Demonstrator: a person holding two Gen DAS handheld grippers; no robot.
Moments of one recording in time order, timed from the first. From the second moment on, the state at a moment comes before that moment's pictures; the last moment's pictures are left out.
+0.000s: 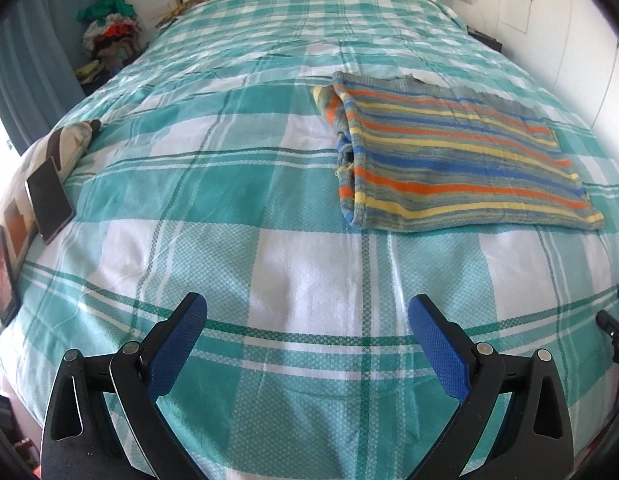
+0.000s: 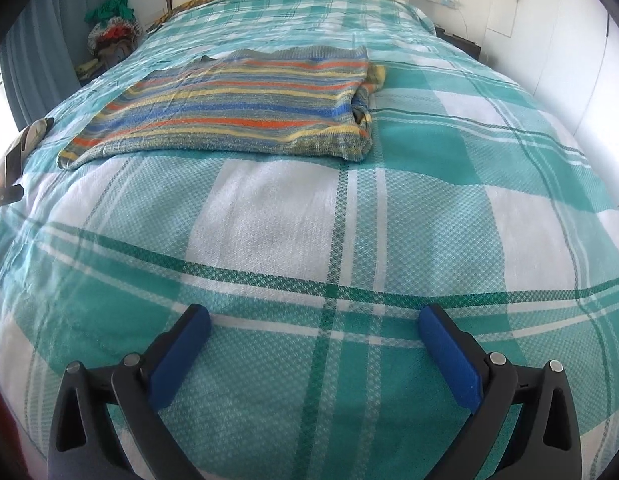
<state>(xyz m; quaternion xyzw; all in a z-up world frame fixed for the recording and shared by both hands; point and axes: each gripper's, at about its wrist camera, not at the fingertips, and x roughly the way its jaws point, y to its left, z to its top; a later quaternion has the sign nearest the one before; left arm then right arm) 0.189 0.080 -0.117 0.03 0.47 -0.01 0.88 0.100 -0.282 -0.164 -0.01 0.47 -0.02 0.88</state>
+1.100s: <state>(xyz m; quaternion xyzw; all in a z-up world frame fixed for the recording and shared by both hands) 0.184 -0.165 -0.109 0.17 0.37 -0.32 0.86 0.201 -0.388 -0.083 0.07 0.46 0.03 0.89</state>
